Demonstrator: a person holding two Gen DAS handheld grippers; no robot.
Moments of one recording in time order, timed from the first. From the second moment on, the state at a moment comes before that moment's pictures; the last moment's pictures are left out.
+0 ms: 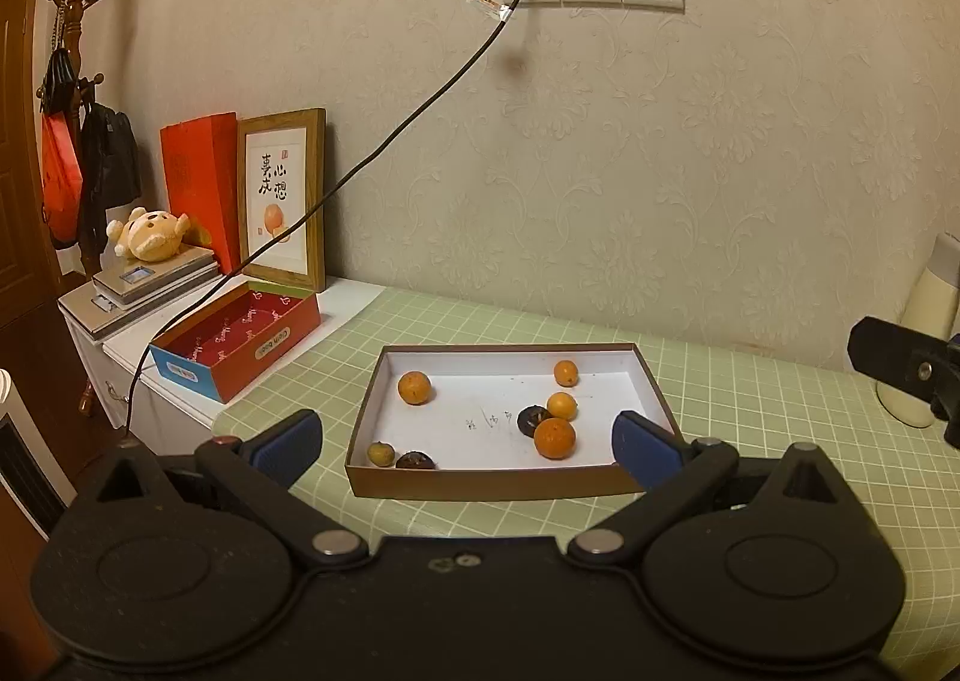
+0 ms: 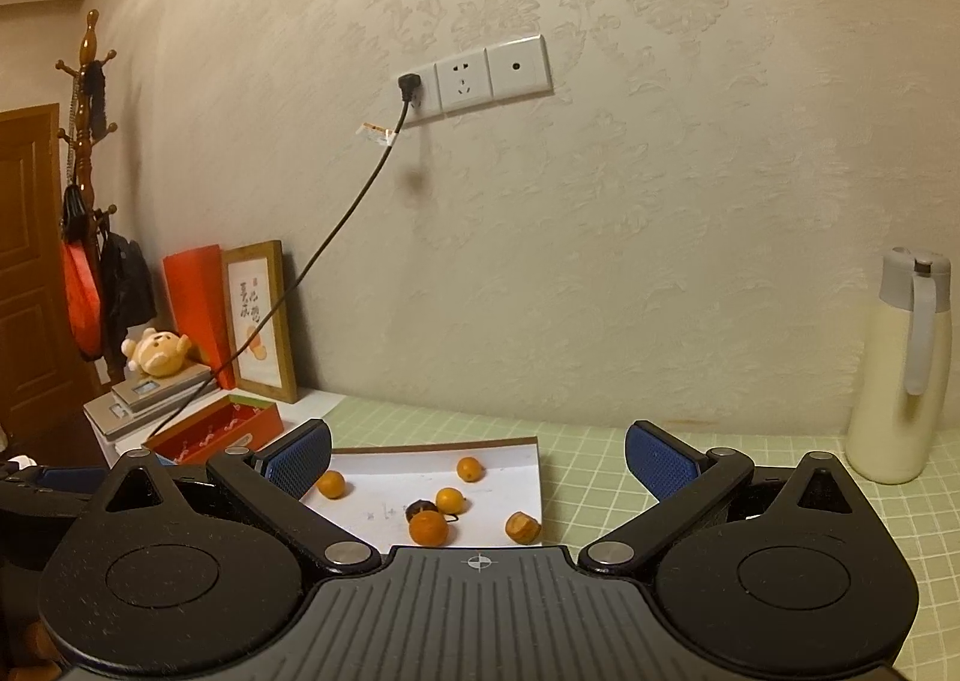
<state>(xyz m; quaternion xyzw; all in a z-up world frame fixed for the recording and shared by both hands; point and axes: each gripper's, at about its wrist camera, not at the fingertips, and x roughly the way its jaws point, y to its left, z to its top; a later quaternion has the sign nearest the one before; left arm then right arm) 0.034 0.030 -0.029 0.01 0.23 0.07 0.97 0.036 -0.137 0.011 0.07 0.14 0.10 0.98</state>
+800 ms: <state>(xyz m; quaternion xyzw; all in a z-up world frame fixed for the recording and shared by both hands) 0.056 0.035 -0.046 0.00 0.24 0.05 0.97 0.058 -0.129 -0.003 0.07 0.16 0.11 0.98</state>
